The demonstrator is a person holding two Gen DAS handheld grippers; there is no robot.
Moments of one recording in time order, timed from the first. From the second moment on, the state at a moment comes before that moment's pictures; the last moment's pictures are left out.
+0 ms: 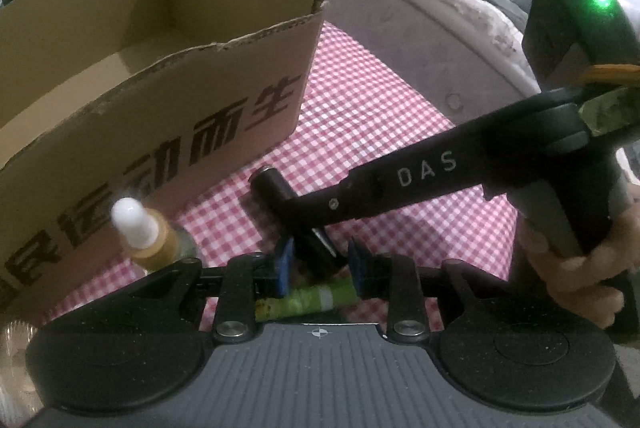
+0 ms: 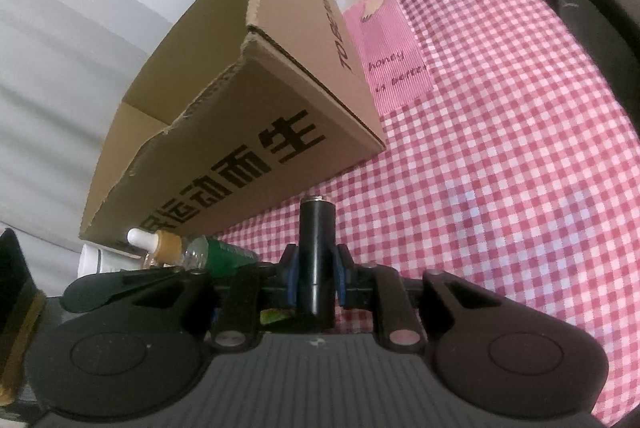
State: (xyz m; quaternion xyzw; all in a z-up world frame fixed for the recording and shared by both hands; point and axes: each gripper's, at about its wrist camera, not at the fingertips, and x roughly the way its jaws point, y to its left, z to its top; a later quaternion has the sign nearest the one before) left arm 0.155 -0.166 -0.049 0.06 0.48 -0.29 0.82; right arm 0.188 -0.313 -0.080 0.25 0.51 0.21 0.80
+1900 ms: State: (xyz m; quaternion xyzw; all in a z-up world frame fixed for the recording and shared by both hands) left arm 0.264 0.013 0.030 0.06 0.45 -0.11 0.88; right arm 0.374 -0.079 -0.032 0.21 0.58 0.29 0.73
